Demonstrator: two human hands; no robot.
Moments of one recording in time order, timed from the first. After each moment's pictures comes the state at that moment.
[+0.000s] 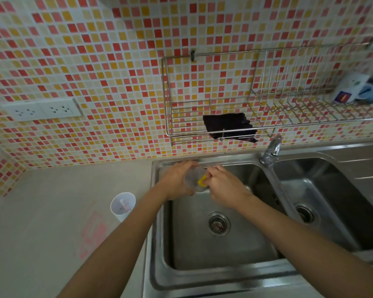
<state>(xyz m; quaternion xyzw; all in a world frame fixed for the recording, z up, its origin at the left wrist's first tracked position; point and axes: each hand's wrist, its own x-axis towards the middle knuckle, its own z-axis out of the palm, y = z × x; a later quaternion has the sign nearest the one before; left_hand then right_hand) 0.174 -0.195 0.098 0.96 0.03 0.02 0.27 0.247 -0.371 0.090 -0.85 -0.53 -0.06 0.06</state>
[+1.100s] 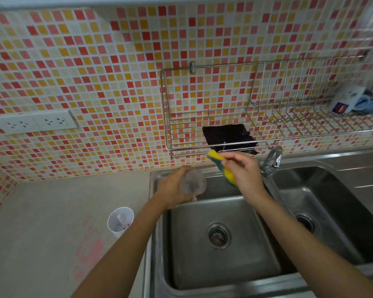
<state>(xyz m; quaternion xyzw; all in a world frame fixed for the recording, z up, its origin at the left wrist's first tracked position) 0.189 -0.176 0.087 0.94 0.09 0.05 0.34 0.265 -0.377 0.151 -0.72 -0.23 0.03 0.65</state>
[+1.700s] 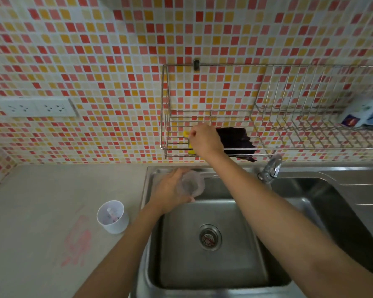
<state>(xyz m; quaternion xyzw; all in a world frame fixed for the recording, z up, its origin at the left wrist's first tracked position) 0.195 -0.197 0.073 0.92 0.12 0.11 0.35 0.341 -0.265 0.171 -0.91 -0.29 -0.03 0.30</state>
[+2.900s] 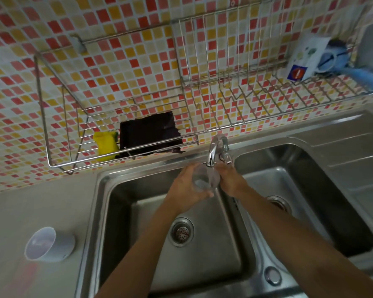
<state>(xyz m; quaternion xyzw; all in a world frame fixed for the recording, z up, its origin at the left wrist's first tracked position) 0.339 -0.371 0.035 0.90 0.10 0.01 0.43 0.477 -0.508 -0.065 -0.91 -0.33 0.12 0.21</state>
